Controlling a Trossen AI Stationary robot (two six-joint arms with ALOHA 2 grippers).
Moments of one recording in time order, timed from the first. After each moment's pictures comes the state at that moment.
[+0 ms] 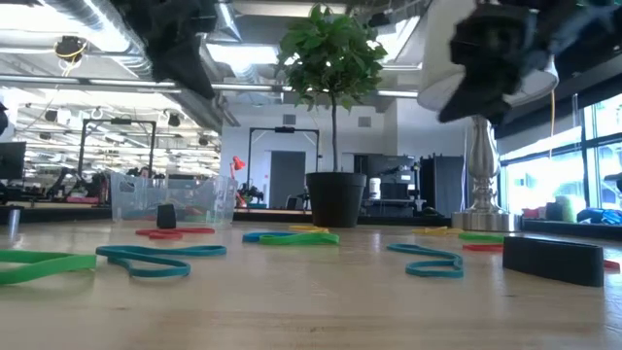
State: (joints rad) left arm 0.10 1.04 0.88 -0.67 -0.27 -0.36; right arm -0.03 0.94 0.60 -0.32 0.11 0.52
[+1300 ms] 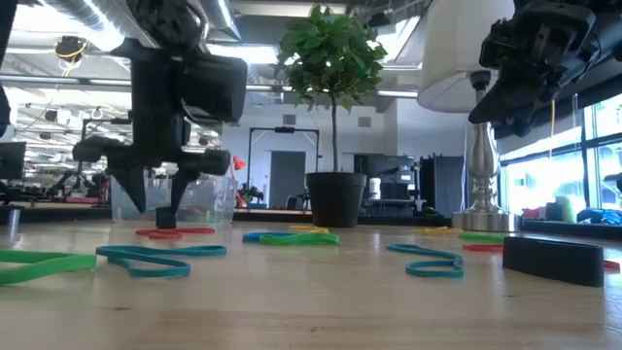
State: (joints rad) left arm 0.03 1.67 0.88 -0.88 -0.47 -1.77; right arm -0.03 0.71 0.45 -0.32 0.00 0.46
